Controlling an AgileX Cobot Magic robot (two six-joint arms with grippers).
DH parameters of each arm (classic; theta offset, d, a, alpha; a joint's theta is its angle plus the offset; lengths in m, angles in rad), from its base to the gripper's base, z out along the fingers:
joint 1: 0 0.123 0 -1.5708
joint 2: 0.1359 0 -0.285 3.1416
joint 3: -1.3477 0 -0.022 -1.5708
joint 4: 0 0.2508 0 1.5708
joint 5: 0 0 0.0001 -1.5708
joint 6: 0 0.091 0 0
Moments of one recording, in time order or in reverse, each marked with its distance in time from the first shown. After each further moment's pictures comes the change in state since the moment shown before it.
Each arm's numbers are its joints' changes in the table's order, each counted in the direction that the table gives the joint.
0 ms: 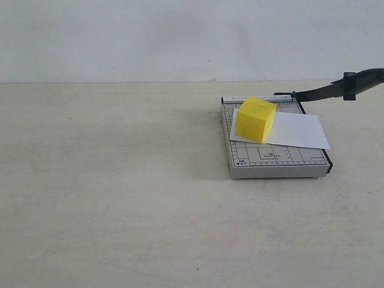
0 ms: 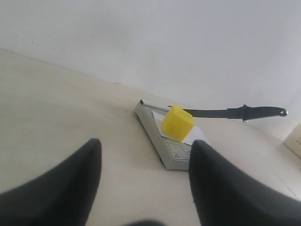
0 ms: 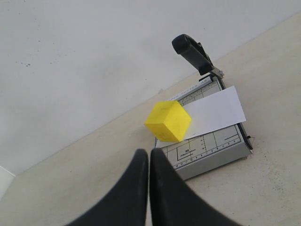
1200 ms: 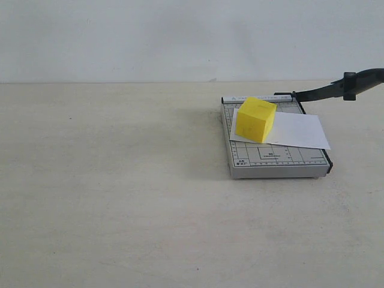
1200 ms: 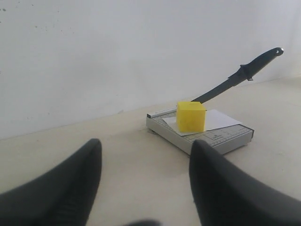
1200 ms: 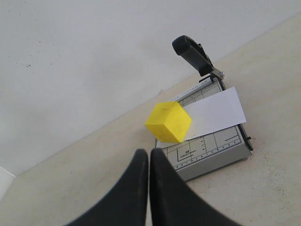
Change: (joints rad) left arm 0.000 0.000 -0.091 -0.281 0.203 0.788; right arm 0.000 0.000 0.000 0.000 0.002 0.000
